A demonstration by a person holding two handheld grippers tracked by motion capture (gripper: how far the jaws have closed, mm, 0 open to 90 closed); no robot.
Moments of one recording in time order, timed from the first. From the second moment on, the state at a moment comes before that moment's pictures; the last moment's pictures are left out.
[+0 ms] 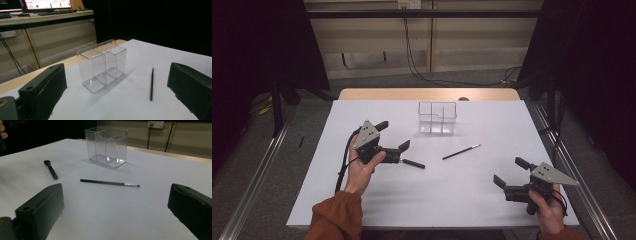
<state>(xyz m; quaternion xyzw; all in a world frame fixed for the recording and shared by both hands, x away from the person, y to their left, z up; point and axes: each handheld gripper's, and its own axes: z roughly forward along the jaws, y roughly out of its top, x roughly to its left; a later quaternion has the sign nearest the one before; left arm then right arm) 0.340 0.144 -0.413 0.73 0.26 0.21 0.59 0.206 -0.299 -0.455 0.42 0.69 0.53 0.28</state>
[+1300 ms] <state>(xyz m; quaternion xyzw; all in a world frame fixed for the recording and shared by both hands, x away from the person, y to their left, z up) 0.387 0.123 -0.404 0.89 0.20 0.10 0.40 0.206 -0.298 -0.455 0.42 0.69 0.53 0.27</state>
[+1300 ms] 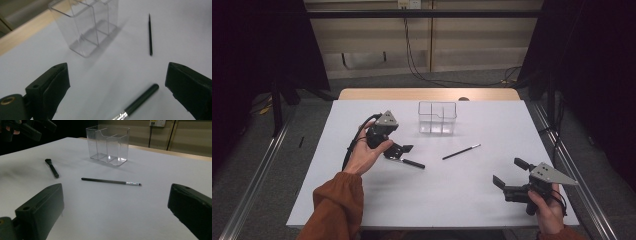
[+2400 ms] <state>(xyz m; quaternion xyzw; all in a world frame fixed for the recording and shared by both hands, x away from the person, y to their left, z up) 0.406 0.092 -0.427 0.98 0.11 0.01 0.18 0.207 -0.294 -0.457 0.41 0.70 0.52 0.26</state>
